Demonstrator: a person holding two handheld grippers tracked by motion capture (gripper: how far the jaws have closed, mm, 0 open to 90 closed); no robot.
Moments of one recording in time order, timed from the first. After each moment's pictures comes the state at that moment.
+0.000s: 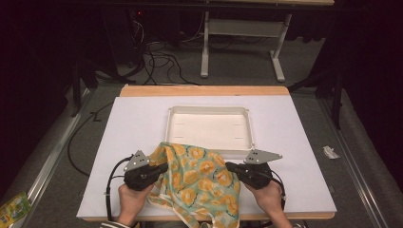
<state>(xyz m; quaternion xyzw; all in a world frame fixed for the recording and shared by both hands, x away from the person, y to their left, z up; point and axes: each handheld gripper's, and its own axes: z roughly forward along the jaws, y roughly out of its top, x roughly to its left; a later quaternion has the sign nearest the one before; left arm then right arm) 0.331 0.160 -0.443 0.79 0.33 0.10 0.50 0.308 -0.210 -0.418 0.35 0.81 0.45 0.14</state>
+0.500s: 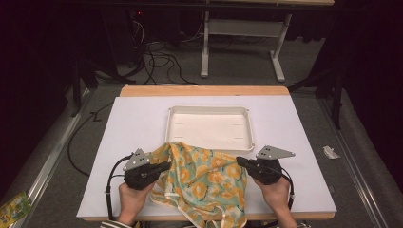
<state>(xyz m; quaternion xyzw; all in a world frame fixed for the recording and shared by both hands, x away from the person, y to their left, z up) 0.330 0.157 -0.433 0.79 0.32 0.10 0.51 0.316 -0.240 -0.422 0.39 0.78 0.45 0.16</state>
